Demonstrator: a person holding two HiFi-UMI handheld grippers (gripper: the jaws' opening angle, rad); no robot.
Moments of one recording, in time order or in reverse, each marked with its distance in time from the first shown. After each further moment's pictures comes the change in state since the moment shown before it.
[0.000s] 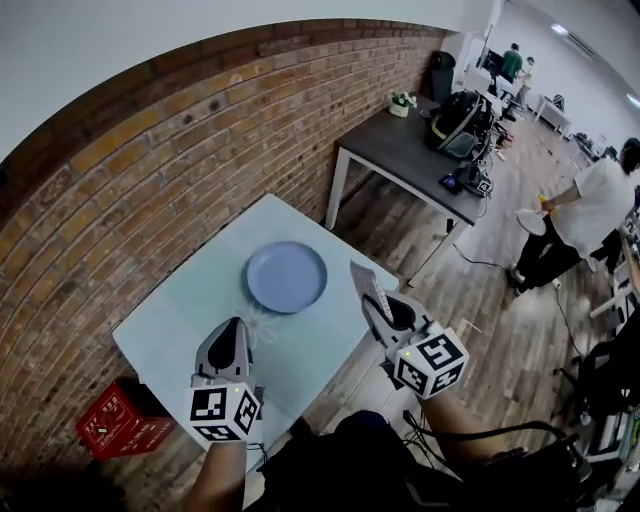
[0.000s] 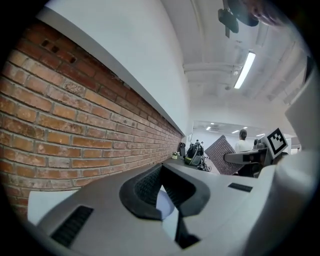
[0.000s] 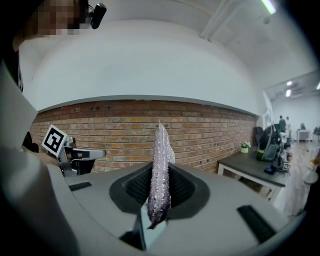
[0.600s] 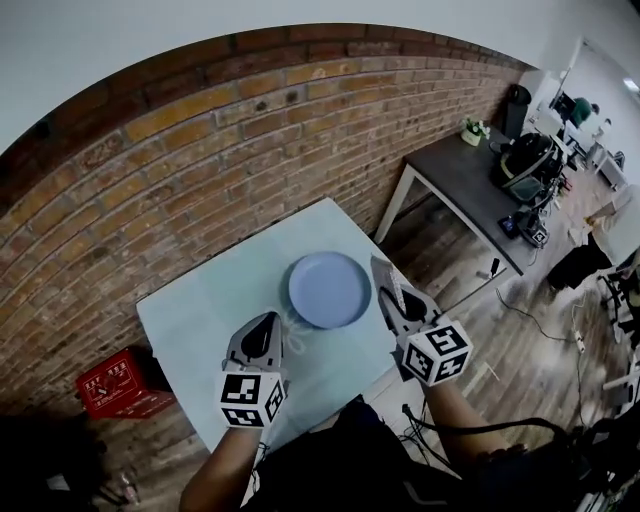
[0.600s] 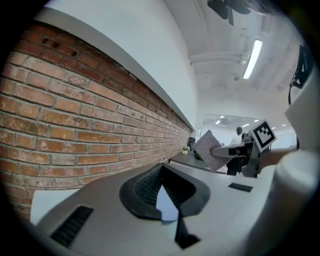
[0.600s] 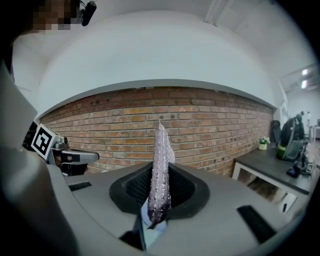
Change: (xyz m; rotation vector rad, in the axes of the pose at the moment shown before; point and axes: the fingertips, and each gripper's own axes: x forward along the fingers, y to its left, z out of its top) left arm 0.042 0.034 -0.032 0.019 0.045 0.114; right arm 0.119 -0.022 -0.013 -0.019 0.052 0.150
